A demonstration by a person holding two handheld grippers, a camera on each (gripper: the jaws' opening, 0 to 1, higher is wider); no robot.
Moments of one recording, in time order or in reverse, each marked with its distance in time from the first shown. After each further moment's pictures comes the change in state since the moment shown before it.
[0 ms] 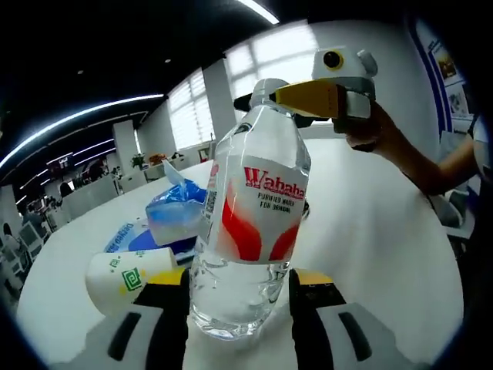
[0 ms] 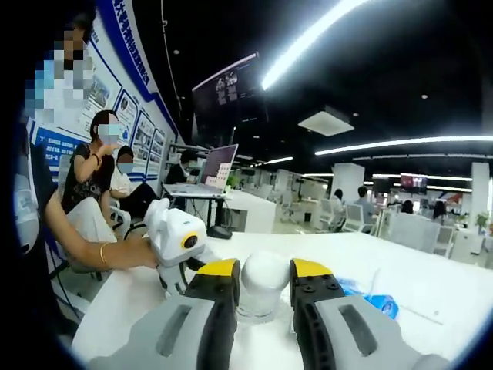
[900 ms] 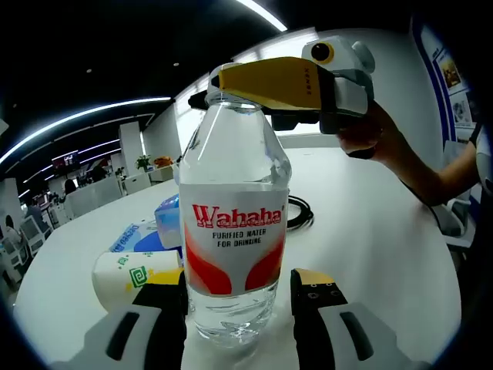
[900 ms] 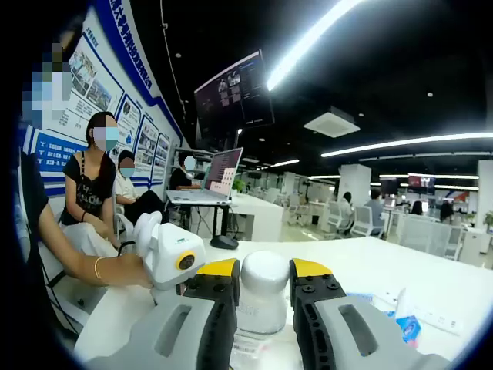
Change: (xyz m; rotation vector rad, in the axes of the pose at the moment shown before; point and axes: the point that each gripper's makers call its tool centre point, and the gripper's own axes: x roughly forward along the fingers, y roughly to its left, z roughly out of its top) left arm -0.003 0.002 0.004 -0.026 -0.028 0.023; right arm 0.043 0.013 0.012 0.018 -0.020 0.045
